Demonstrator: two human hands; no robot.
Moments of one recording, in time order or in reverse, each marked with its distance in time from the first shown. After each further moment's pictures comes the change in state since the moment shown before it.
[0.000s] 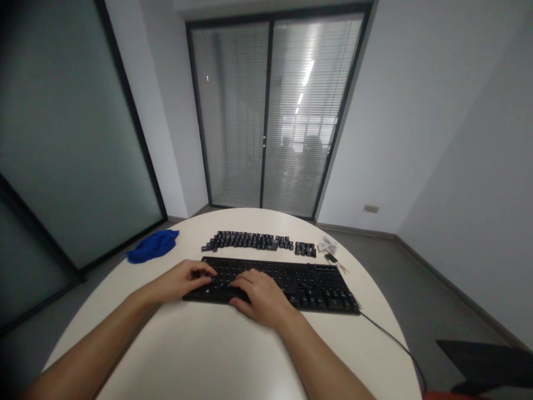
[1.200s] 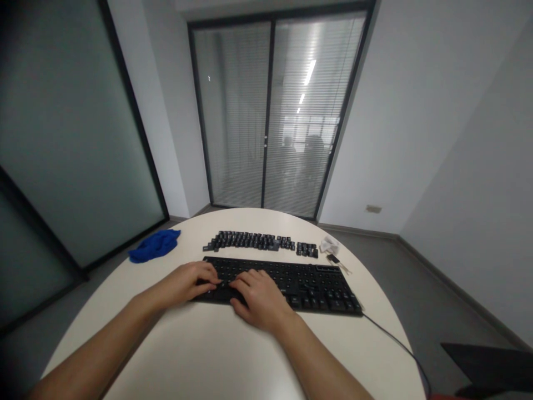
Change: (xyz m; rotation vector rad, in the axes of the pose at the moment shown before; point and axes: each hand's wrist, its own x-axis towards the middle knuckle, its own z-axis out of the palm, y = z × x) left_hand -0.002 0.005 0.003 0.325 0.009 0.231; right_hand 0.002 -0.013 0.000 -0.124 -0.026 0.023
